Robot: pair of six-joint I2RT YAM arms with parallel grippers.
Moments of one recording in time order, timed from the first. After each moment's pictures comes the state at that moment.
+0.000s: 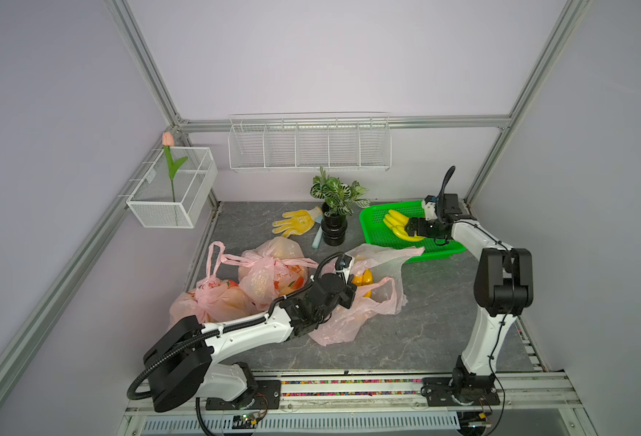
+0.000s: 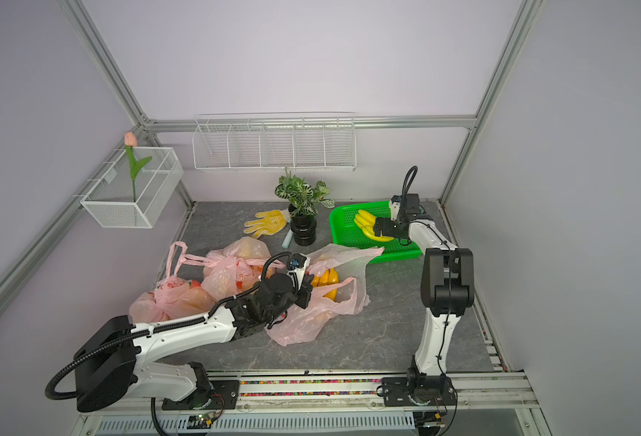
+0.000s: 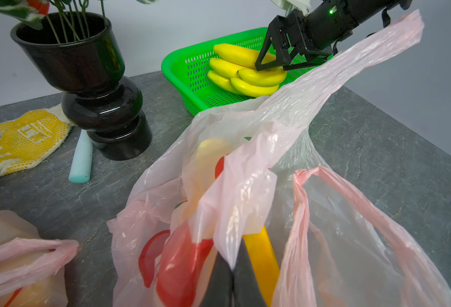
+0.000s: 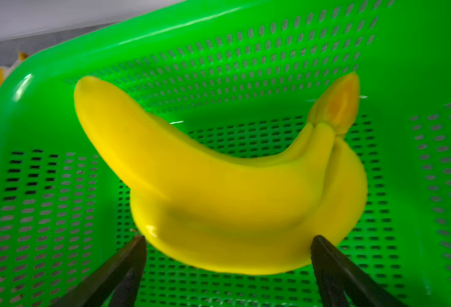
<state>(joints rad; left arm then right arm) -1.03 1.35 0.72 0.20 -0.31 -0.24 0.04 1.98 1.50 -0.46 -0.25 0.08</state>
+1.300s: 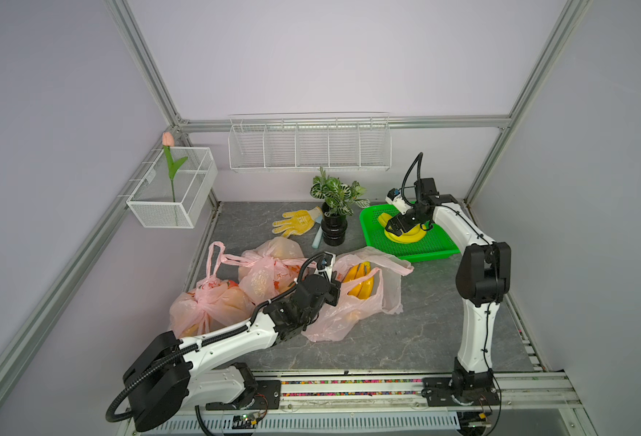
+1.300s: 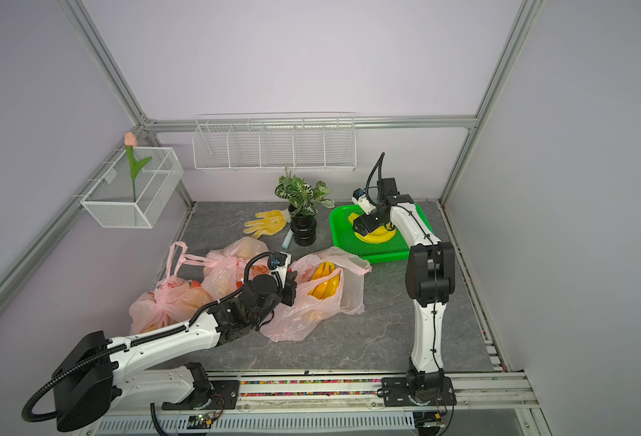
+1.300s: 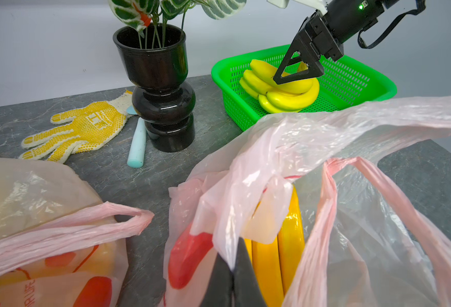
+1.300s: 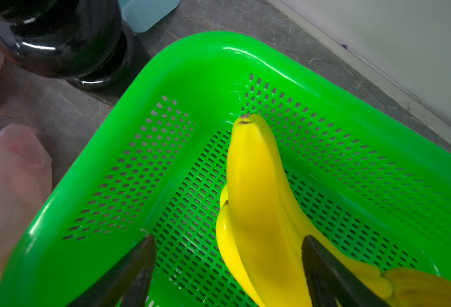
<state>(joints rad) -0.97 1.21 0.64 0.16 -0.38 -0.27 0.16 2.16 1.94 -0.82 -0.33 -0.50</state>
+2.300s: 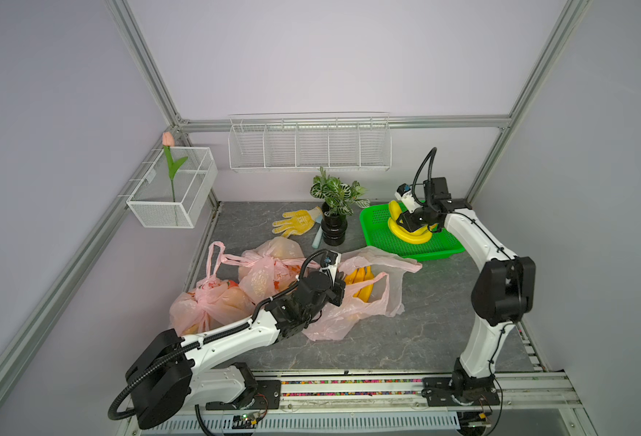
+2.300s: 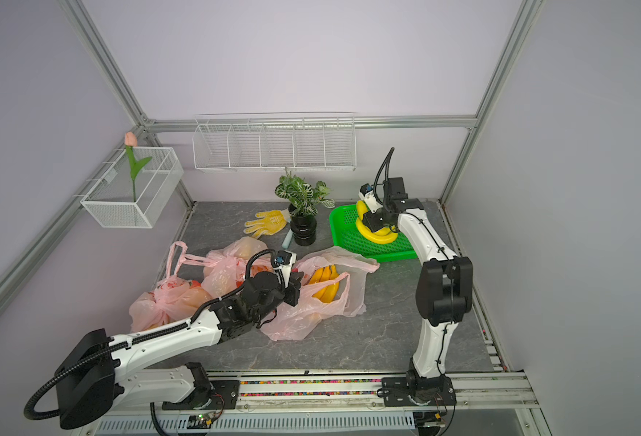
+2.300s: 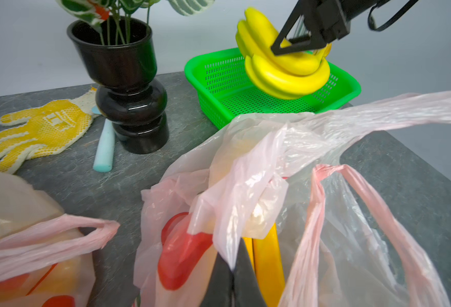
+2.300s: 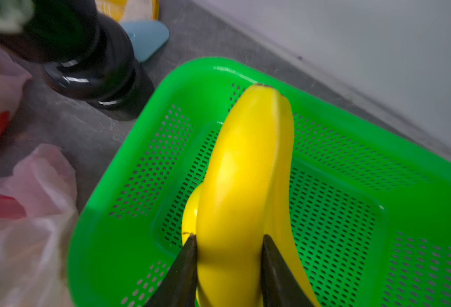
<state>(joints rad) -0.97 1.24 0.69 0.15 -0.25 -0.29 0.16 1.82 1.68 -0.68 -0.26 -0.33</state>
